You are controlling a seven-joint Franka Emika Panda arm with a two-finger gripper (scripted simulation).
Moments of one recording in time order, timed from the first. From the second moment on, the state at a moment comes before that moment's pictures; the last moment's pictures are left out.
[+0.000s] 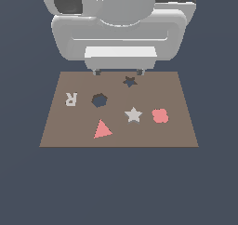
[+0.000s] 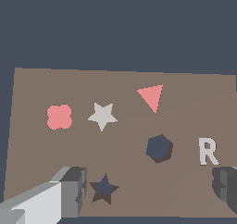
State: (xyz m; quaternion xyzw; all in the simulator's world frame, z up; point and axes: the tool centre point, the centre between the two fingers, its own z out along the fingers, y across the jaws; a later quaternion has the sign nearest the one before) arm 0.016 0.000 0.204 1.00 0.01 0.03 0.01
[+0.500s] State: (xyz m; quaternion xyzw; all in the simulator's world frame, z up) arm 0.017 0.002 0.199 1.00 0.00 0.03 0.01
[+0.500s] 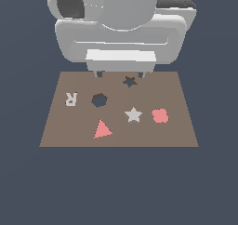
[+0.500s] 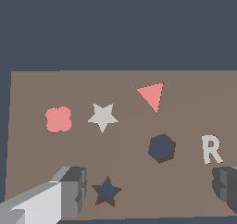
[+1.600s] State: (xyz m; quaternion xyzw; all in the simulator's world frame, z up) arm 0.030 0.031 0.121 0.97 -0.25 0.02 0.01
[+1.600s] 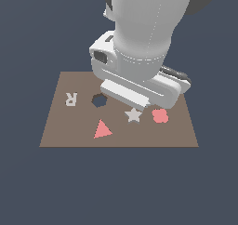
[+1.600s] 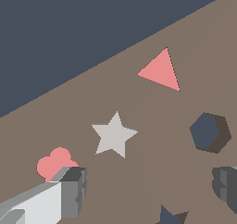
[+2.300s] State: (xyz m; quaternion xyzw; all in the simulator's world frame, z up) arm 0.048 0.047 0.065 0.91 -0.42 0.00 0.00
